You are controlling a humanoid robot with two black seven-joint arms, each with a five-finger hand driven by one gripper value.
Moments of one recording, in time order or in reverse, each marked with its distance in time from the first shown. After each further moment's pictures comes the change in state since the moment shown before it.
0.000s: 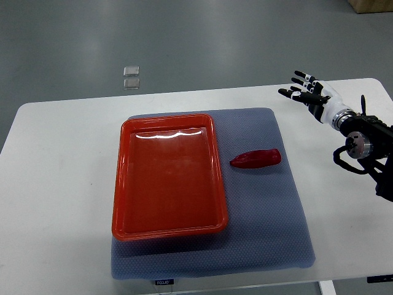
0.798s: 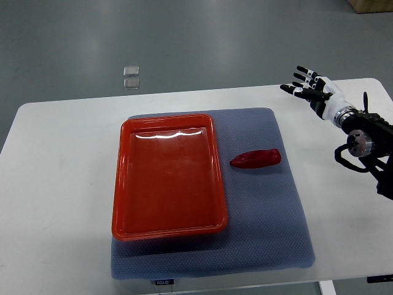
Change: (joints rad) left arm 0.000 0.000 0.001 0.000 0.000 0.000 -0.006; right arm 0.005 -0.005 0.007 0.001 -0.002 0.002 0.023
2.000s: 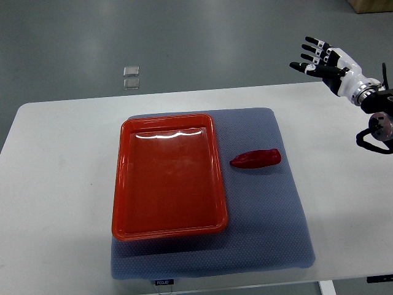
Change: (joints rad) left arm 0.000 0.000 0.000 0.000 0.000 0.000 0.000; right arm 0.051 -0.206 -0.066 0.236 -0.066 0.010 0.029
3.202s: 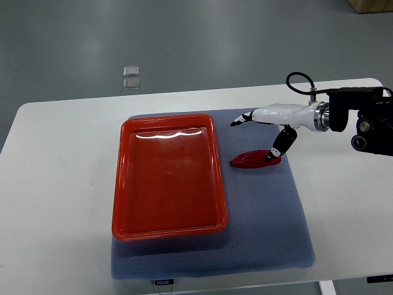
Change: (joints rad) left arm 0.000 0.000 0.000 0.000 0.000 0.000 0.000; right arm 0.531 -0.112 -0.928 0.502 -0.744 -0.127 -0.081
